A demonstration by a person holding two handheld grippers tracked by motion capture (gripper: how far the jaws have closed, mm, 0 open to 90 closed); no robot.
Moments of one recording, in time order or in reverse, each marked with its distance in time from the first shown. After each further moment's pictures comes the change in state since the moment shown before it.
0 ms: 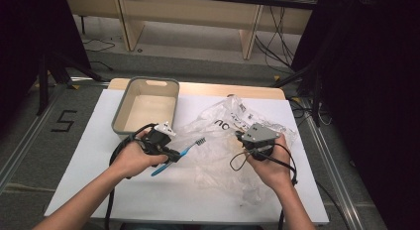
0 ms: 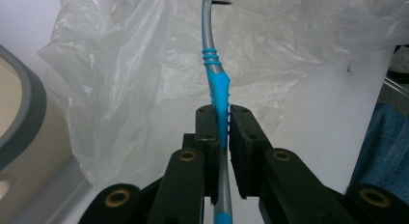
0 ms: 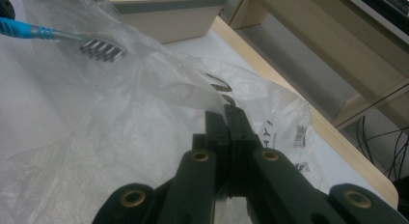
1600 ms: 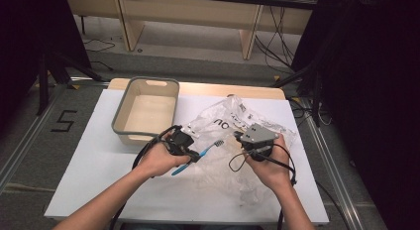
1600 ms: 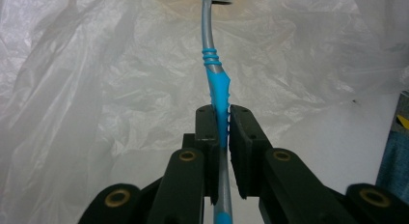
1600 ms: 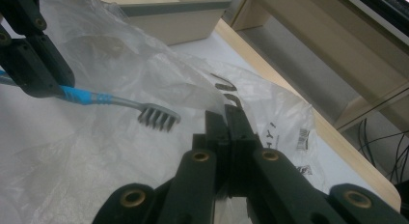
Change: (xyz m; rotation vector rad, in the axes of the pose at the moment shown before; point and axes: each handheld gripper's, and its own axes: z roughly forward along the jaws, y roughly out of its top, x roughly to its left) left arm -0.019 0.030 0.048 0.005 0.006 0.024; right arm 0.003 0.002 -0.001 -0.003 0.007 -0.006
